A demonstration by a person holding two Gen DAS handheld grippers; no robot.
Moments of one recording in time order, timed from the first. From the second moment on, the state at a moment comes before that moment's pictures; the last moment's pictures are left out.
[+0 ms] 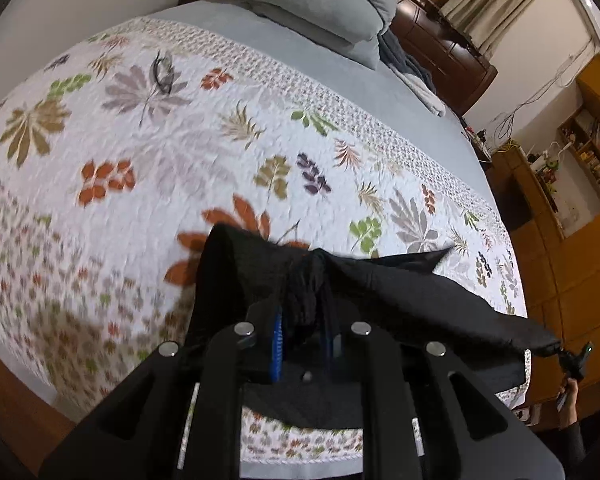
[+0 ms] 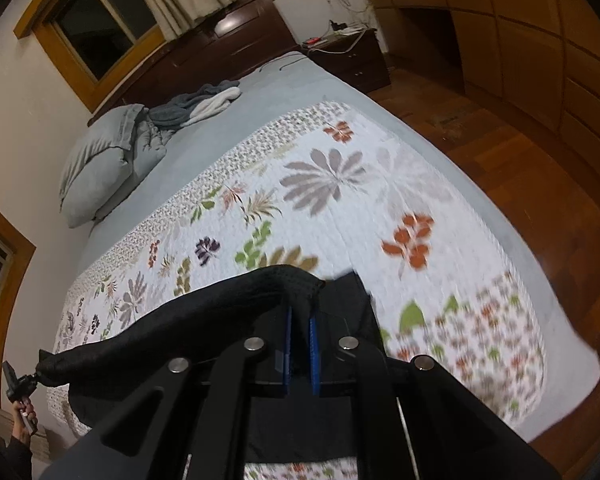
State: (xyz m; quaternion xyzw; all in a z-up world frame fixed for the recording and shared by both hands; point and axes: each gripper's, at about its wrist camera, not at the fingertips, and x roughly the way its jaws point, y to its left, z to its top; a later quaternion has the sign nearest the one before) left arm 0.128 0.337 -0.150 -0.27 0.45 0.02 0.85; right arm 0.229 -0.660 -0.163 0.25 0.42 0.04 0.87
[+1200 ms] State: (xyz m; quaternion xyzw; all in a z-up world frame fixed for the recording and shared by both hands) left arm 0.049 0.237 -0.213 -0.35 0.44 0.04 0.82; right arm 0.152 -0.601 -0.296 0.49 0.40 0.03 0.77
